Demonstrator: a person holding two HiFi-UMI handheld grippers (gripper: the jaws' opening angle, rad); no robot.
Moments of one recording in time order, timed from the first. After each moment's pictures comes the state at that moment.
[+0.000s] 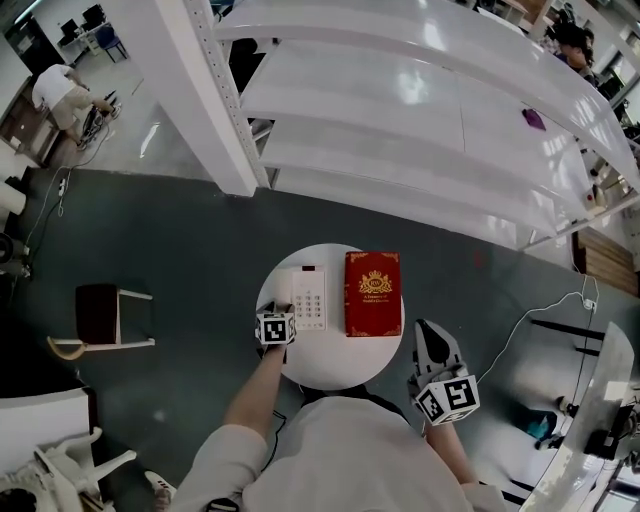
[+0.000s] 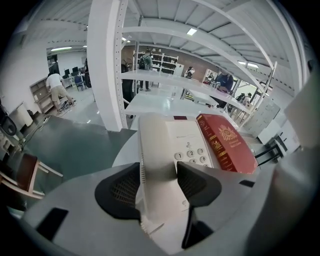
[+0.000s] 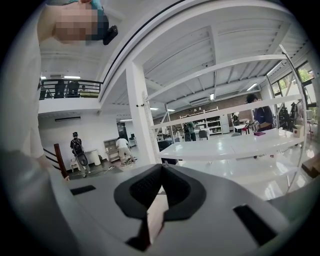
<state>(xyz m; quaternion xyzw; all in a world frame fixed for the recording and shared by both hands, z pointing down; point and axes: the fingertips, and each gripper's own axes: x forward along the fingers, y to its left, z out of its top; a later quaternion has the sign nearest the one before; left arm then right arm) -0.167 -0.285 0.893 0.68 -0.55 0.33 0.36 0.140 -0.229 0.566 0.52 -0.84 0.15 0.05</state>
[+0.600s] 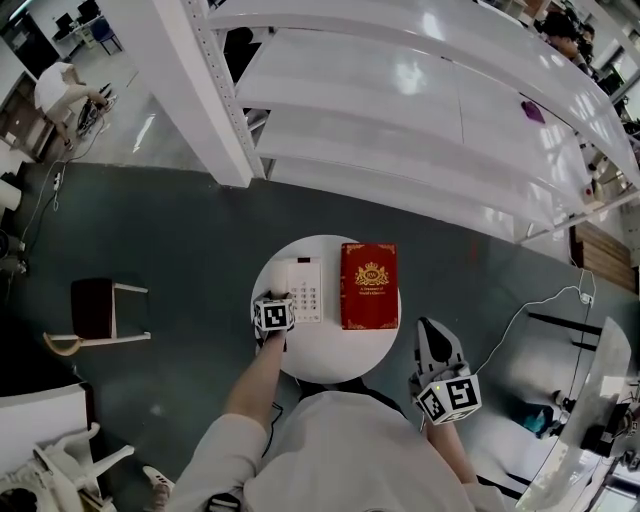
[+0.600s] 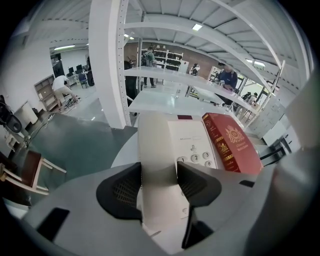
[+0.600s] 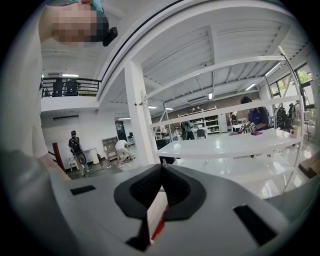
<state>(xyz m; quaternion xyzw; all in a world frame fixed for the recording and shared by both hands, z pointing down) -0.164 -0.296 0.899 0.66 -0.56 0.34 0.36 0.153 -0.219 0.570 0.53 -0.83 0.15 0.06</state>
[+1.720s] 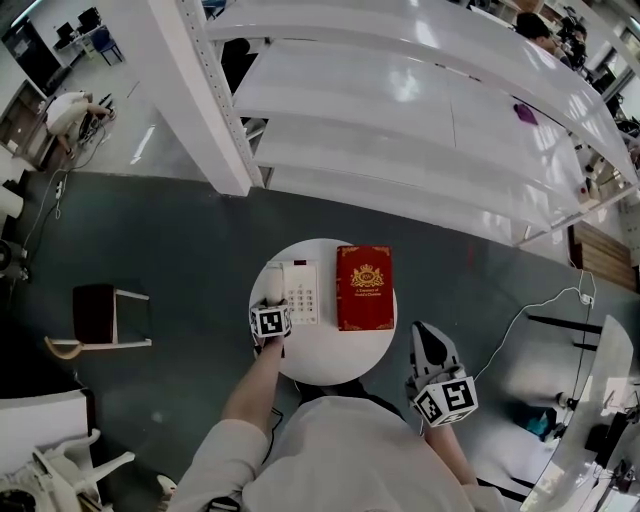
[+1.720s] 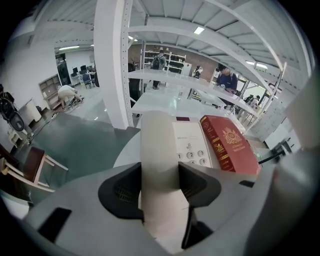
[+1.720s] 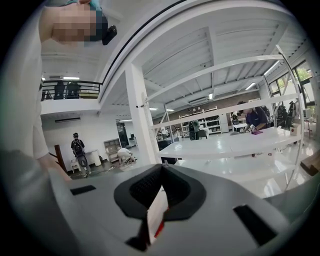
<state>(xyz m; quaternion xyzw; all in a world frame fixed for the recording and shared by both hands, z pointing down) -0.167 -0.282 0.889 0.65 -0.58 0.33 0.37 0.158 -0.202 0.570 0.52 -0.84 0.16 0.05</state>
